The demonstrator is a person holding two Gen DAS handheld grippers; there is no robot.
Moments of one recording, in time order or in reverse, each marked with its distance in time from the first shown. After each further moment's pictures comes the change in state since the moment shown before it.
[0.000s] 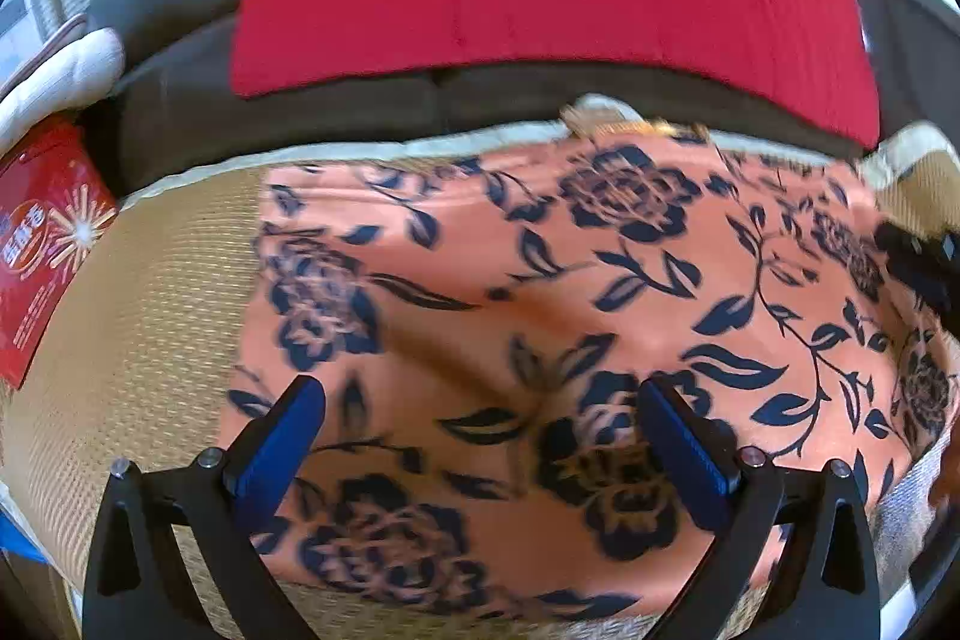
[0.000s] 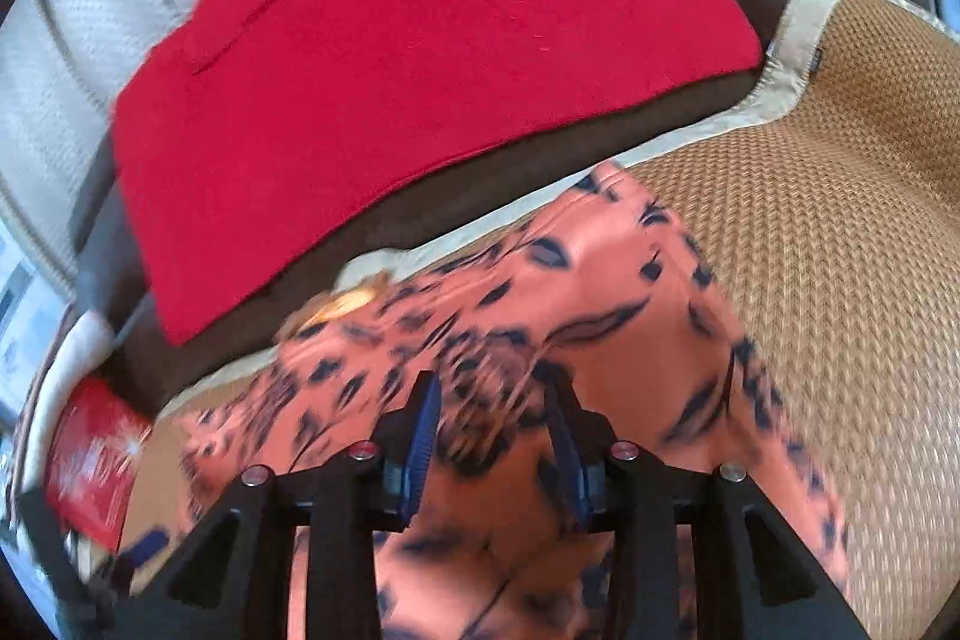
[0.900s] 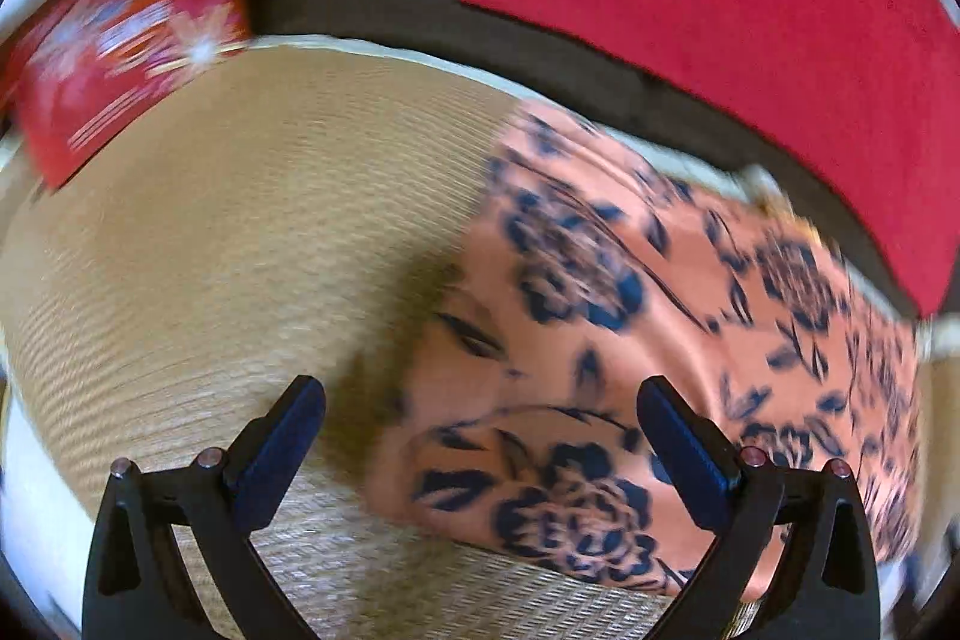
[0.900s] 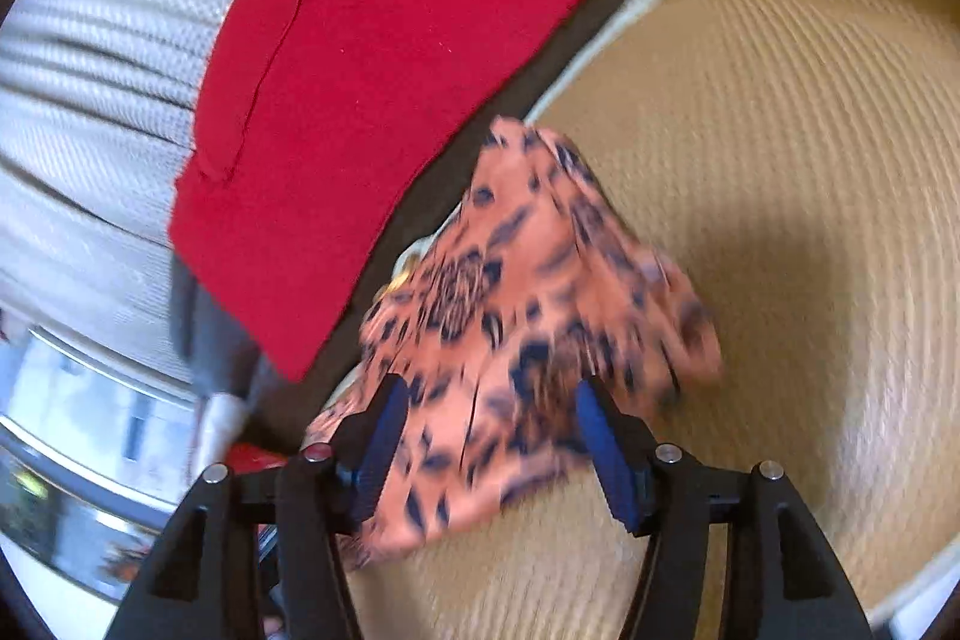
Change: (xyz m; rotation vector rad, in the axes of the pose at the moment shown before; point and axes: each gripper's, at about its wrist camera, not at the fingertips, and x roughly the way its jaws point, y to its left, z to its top) left arm -0.014 0.137 -0.017 -0.481 0.057 0.051; right arm -0.110 -0.102 -0.063 0.400 0.083 0.306
